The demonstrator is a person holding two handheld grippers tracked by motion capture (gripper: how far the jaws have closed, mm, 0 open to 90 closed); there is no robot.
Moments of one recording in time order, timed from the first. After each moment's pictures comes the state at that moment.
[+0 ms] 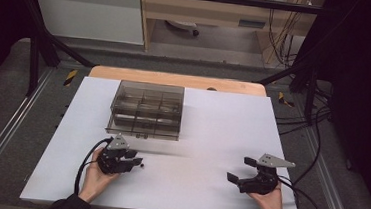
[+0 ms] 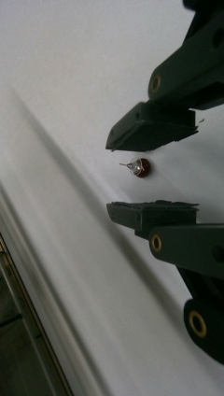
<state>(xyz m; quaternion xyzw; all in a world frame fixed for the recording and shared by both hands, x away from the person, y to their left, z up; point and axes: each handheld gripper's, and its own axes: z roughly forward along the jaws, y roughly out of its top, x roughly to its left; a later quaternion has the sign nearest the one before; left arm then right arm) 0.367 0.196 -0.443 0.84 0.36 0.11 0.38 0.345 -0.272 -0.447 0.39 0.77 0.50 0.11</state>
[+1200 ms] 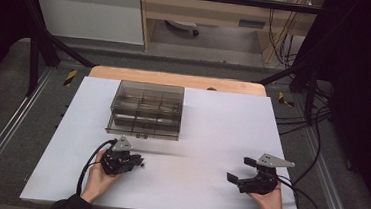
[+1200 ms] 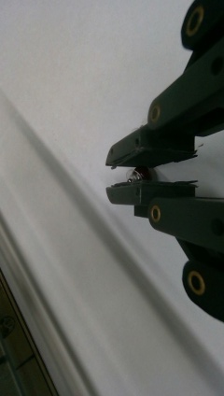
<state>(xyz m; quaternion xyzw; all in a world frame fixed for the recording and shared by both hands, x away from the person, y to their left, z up) 0.368 0.190 -0.448 0.85 0.35 0.11 0.37 0.345 -0.272 -0.447 0.39 0.77 0.50 0.11</state>
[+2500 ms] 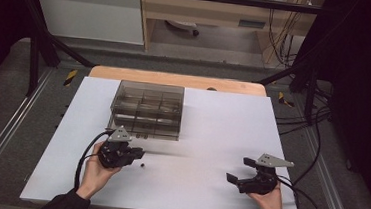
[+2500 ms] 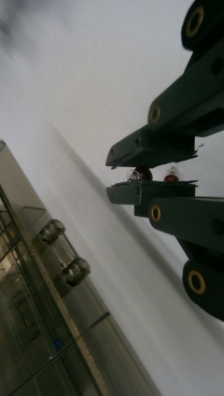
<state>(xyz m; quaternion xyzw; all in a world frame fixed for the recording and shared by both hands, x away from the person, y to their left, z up) 0.366 0.184 -0.396 0.84 0.35 0.10 0.39 0.345 -0.271 -0.448 0.39 0.77 0.49 0.10</state>
